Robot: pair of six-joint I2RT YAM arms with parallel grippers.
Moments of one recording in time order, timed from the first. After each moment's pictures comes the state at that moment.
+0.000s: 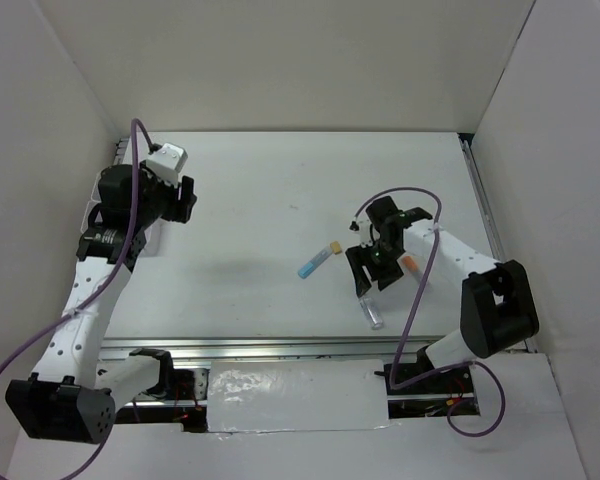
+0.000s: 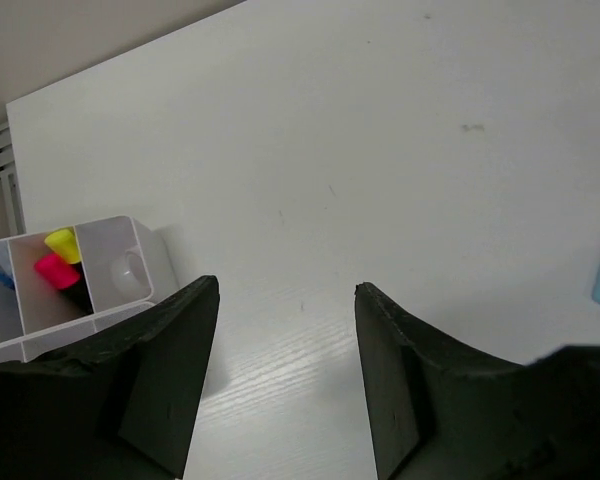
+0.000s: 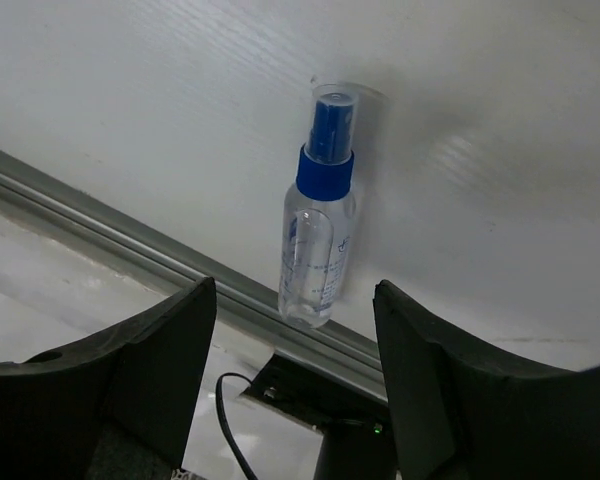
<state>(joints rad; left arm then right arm) -0.03 1.08 1.11 -0.42 0.22 0.24 0.35 1.47 1.00 -0.94 -0.27 -0.01</state>
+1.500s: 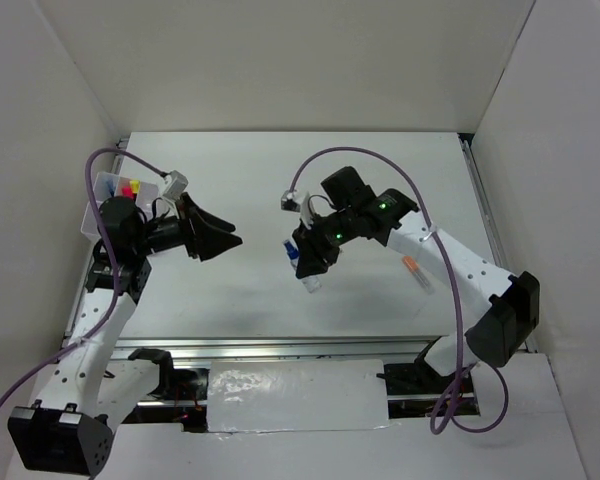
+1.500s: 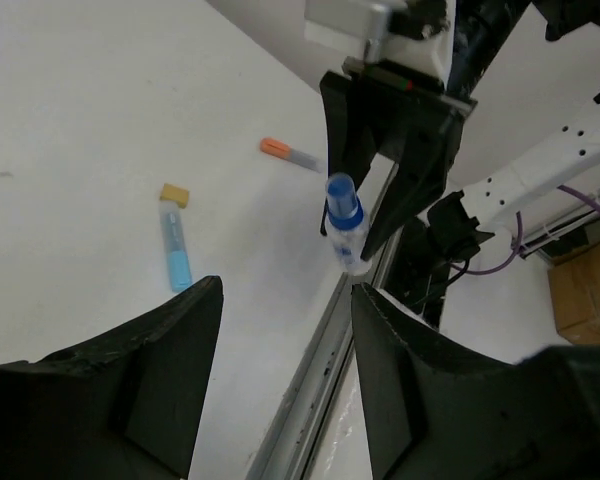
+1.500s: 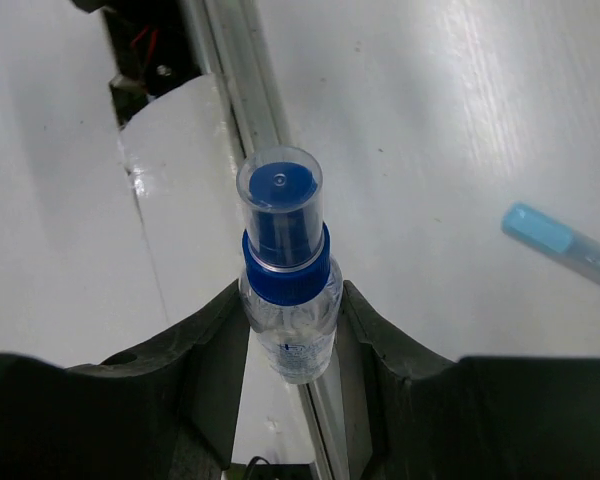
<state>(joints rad) -0.06 0.88 0.81 -0.05 1.07 -0.37 0.67 1.45 1.39 -0.88 -0.66 -0.19</state>
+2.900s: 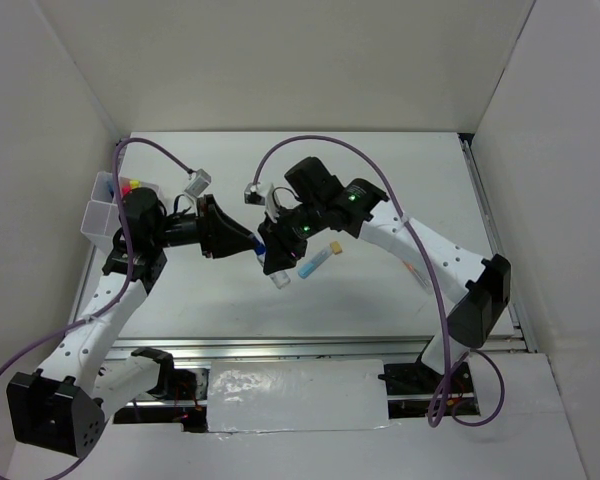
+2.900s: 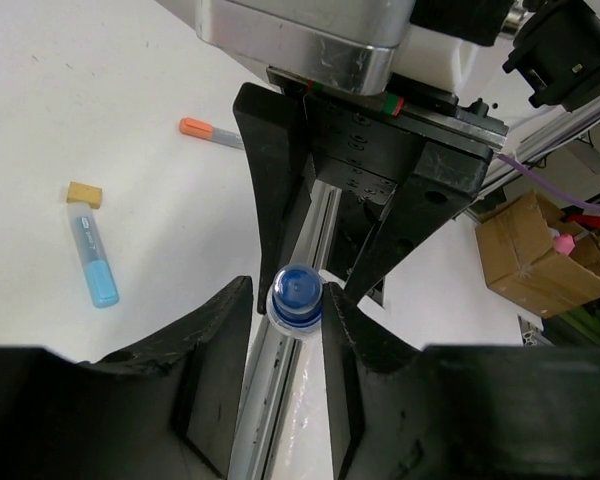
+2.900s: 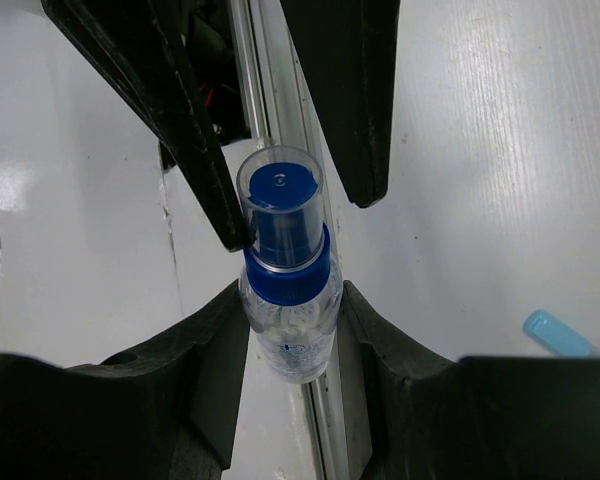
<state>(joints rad) -0.19 1.00 0.82 0.09 1.14 -0.47 0.84 1.62 1.64 -0.85 -0.66 -0.11</state>
